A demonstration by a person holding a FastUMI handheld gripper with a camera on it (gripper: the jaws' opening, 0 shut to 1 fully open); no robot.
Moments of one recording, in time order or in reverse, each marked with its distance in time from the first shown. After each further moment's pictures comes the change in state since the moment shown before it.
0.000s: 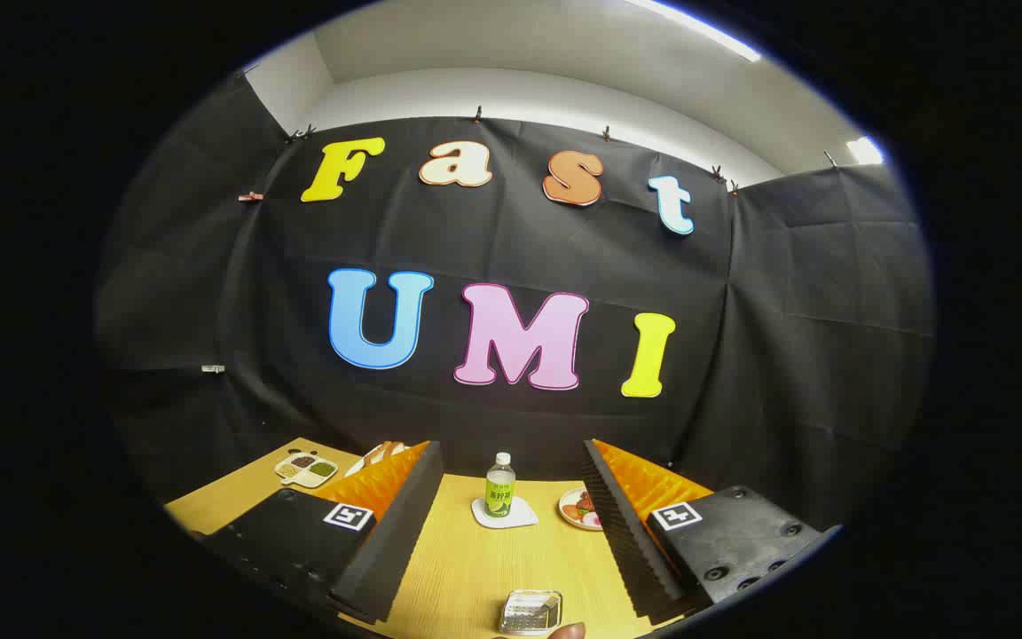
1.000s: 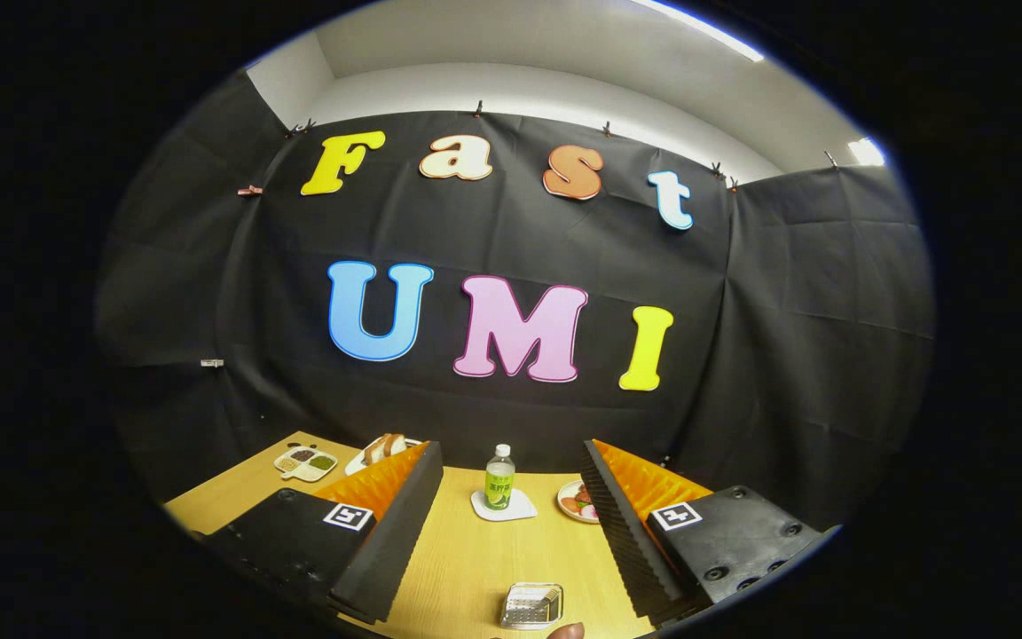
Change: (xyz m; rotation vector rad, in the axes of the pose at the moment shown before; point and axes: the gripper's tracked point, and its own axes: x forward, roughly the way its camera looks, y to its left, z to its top) arm -0.006 0.015 -0.012 0.013 0.049 0.024
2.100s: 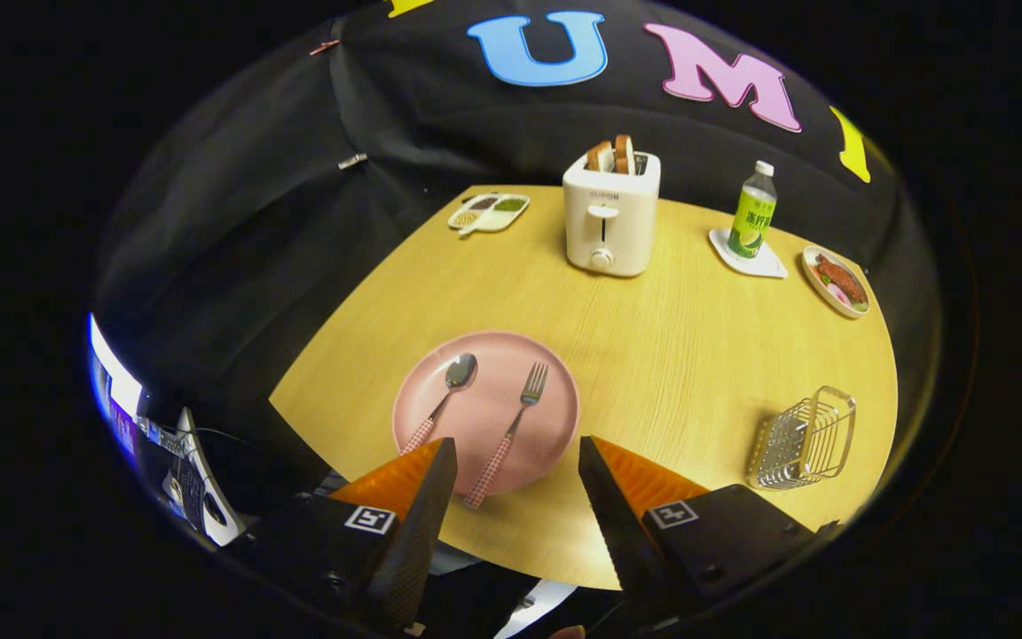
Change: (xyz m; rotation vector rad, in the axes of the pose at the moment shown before) arm -0.066 0.234 -0.288 0.037 0.914 0.537
